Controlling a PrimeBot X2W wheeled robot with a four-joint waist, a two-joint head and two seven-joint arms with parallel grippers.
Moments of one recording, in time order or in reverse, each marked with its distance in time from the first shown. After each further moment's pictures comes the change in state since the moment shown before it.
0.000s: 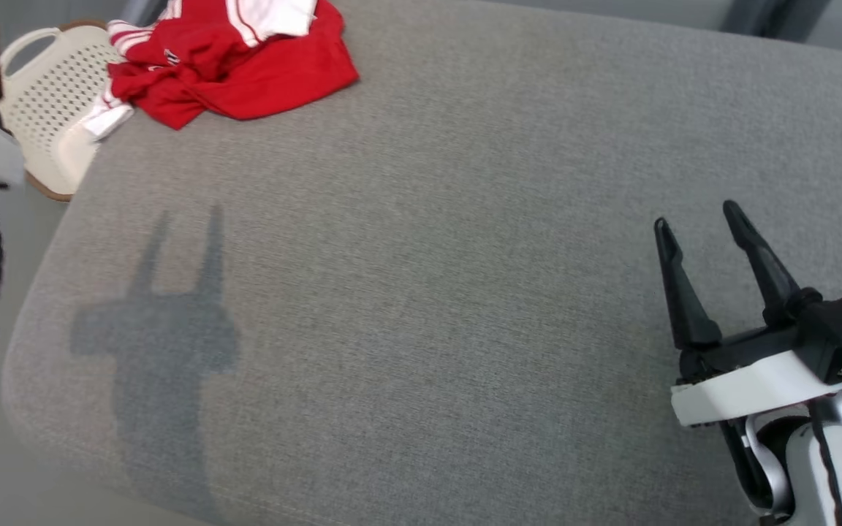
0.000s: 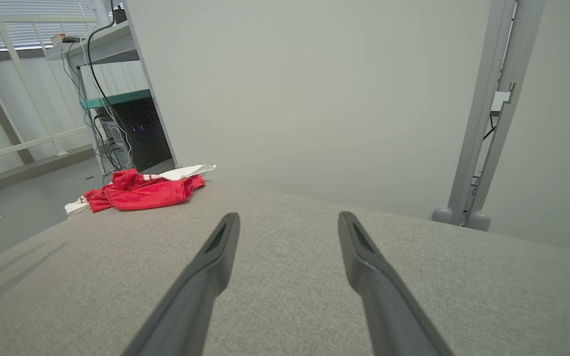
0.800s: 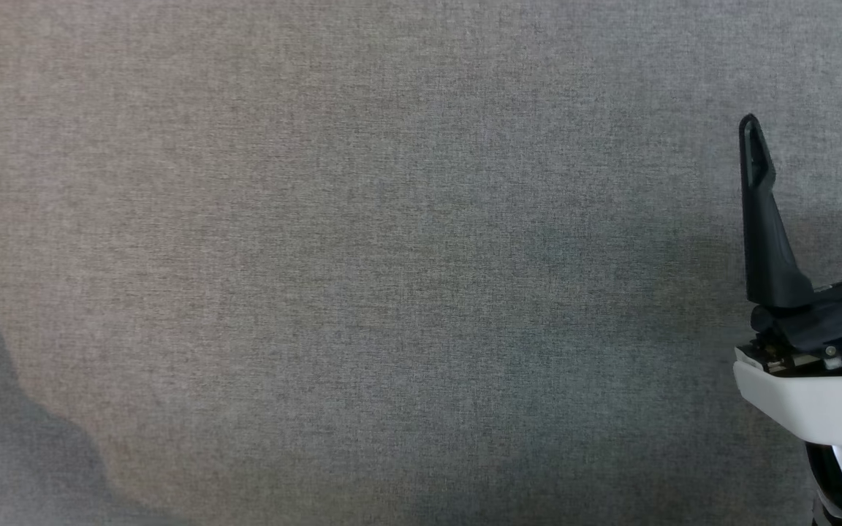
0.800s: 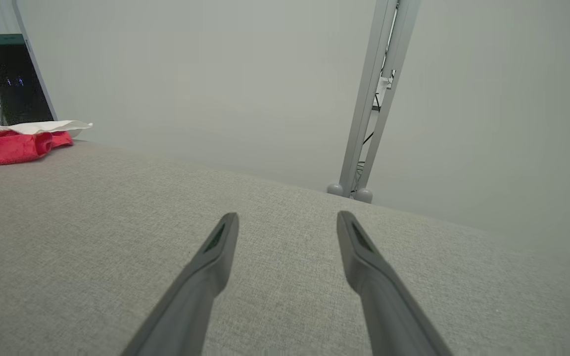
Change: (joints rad) left arm -0.409 0.266 -0.293 0.508 -0.178 -0.051 0.311; right arm -0.052 -0.002 -0.035 -0.448 -0.150 0.000 0.128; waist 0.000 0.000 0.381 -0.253
